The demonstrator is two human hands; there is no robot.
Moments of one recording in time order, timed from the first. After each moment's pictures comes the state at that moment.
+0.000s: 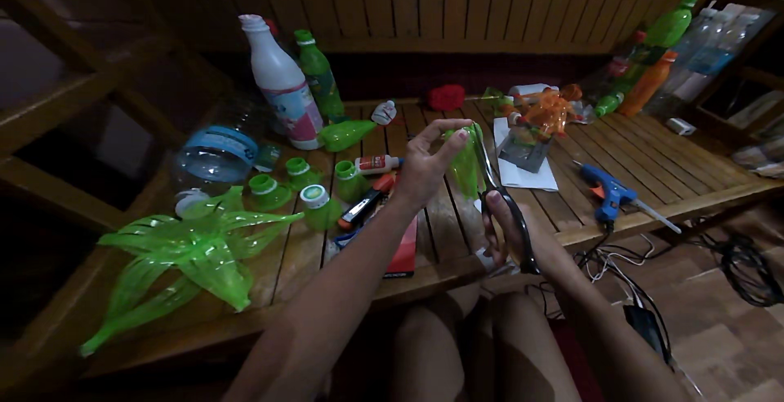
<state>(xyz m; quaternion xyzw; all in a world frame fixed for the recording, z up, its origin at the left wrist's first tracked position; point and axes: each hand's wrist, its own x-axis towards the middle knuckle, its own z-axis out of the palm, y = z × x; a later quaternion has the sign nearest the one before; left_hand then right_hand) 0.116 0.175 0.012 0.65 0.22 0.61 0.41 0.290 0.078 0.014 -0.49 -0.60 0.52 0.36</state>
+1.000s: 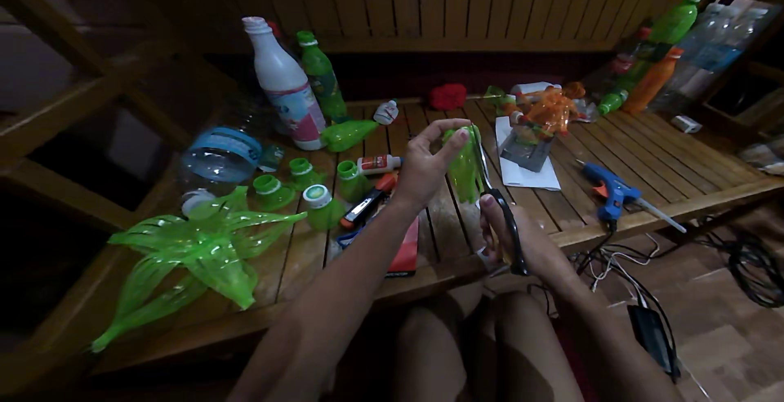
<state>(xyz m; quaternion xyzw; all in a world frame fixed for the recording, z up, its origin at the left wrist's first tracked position) 0.116 0.171 0.017 0.63 0.27 0.59 0.42 0.286 0.076 0.012 -0.52 -0.64 0.47 0.32</state>
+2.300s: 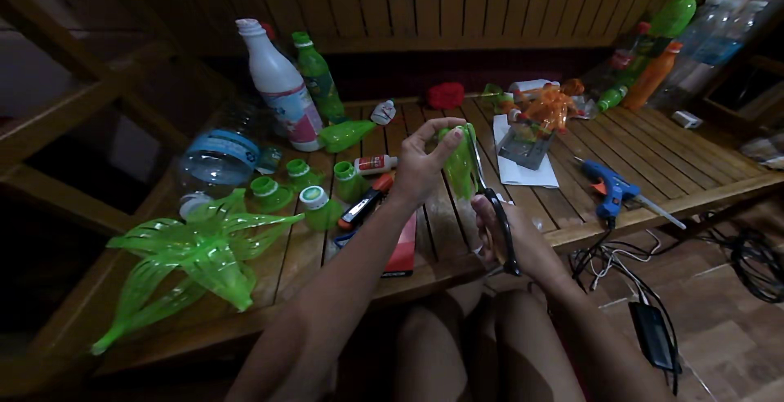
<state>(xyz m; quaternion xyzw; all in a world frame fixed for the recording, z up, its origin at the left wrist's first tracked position) 0.116 0.171 0.017 0.64 0.27 0.60 0.40 0.283 0.075 0.010 -0.52 -0.63 0.46 0.35</state>
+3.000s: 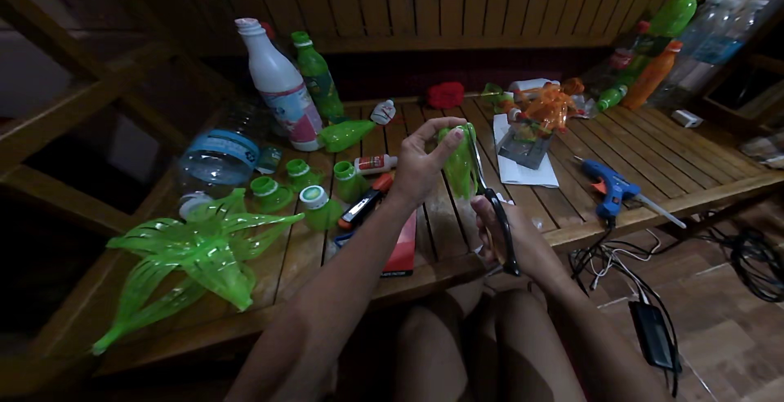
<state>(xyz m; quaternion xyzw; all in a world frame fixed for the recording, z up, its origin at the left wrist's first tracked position) 0.114 0.173 0.015 0.65 0.25 0.60 0.40 0.283 0.074 0.008 -0.52 -0.64 0.45 0.35</state>
